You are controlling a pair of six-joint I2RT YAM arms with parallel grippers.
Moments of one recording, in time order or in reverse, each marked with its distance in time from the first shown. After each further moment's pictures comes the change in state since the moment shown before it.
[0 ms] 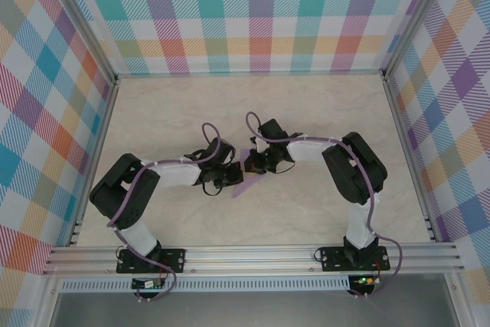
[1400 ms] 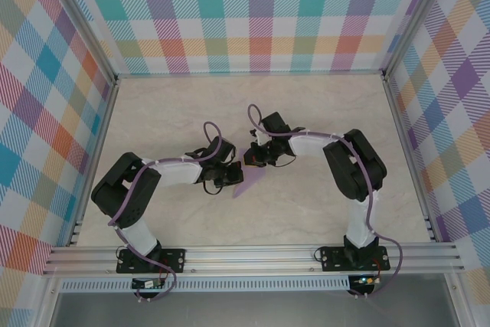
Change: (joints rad) left arm 0.000 0.015 0.028 -0.048 -0.003 0.018; right arm -0.053 0.034 0.060 0.008 -0.067 -0.061
